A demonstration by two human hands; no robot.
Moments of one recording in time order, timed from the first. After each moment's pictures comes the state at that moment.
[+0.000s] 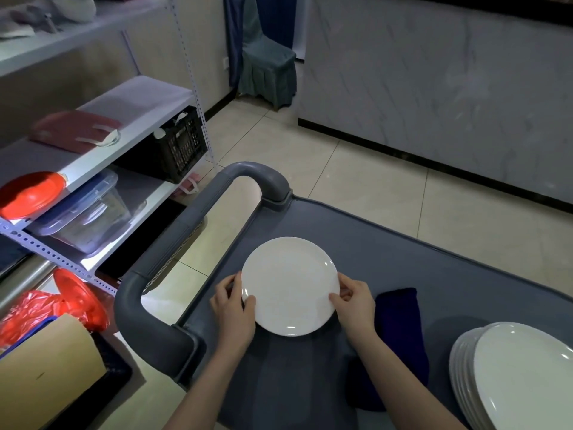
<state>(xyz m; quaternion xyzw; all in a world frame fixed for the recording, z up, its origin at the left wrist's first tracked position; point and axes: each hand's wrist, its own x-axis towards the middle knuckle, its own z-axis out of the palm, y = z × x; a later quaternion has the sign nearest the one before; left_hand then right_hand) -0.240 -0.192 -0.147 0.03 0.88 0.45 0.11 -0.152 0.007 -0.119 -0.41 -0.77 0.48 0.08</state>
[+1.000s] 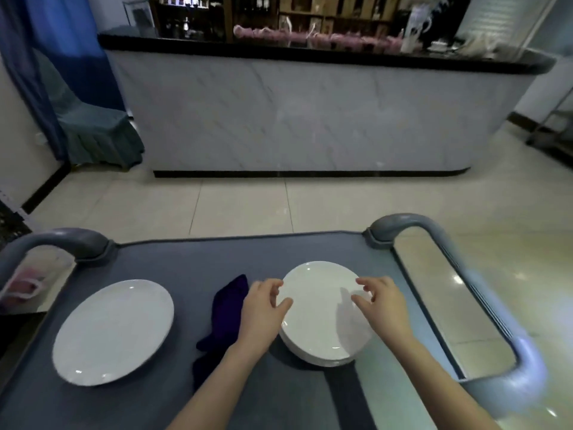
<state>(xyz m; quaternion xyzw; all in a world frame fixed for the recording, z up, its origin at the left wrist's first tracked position) -0.032 0.041 -0.060 0.38 0.77 0.44 0.26 0.169 0.170 -0.040 -0.54 -0.78 0.25 0.19</state>
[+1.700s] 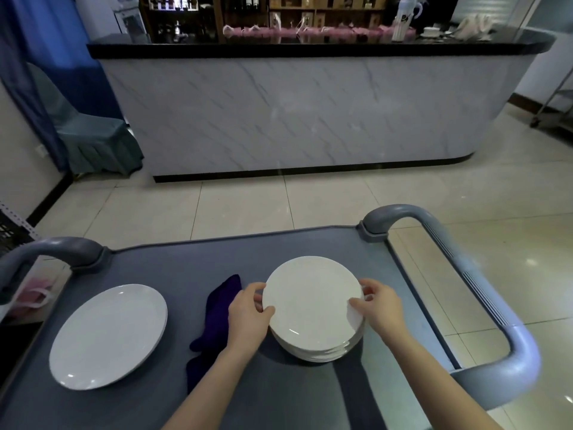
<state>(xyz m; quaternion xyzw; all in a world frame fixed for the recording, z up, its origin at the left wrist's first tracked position) -0.025 0.040 -0.069 0.32 0.80 0.44 0.26 0.184 0.181 -0.056 -0.60 -0.67 0.39 0.19</state>
